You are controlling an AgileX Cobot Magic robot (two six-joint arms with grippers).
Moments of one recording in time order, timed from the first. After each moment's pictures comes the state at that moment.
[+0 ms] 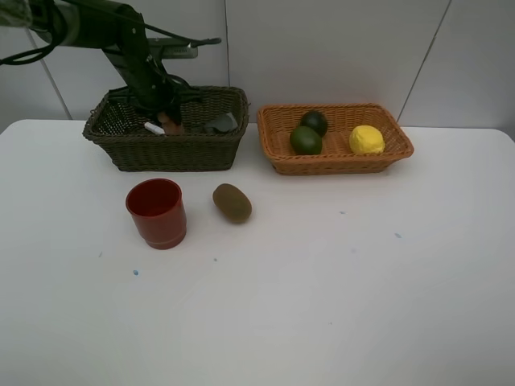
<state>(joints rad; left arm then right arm) -0.28 2.27 -1.78 0.09 0.66 -0.34 -0.03 0.00 -0.52 -0.18 1.06 0.03</state>
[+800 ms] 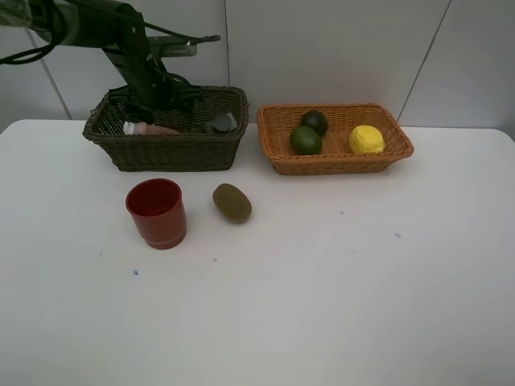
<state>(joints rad) -0.28 2.27 -1.78 0.09 0.65 -0.36 -0.03 0.00 -0.52 -0.18 1.06 0.03</state>
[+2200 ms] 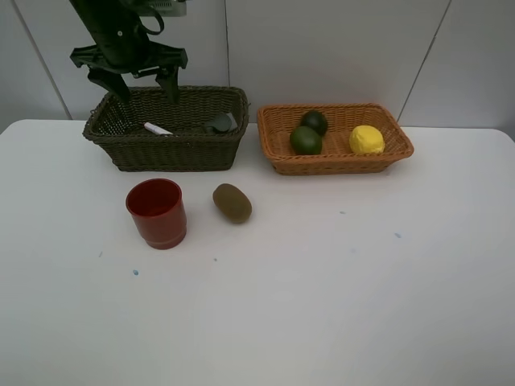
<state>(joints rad) -0.29 2.03 -1.78 -0.02 1.07 -0.21 -0.03 0.00 -0.52 -0.18 1.06 0.03</state>
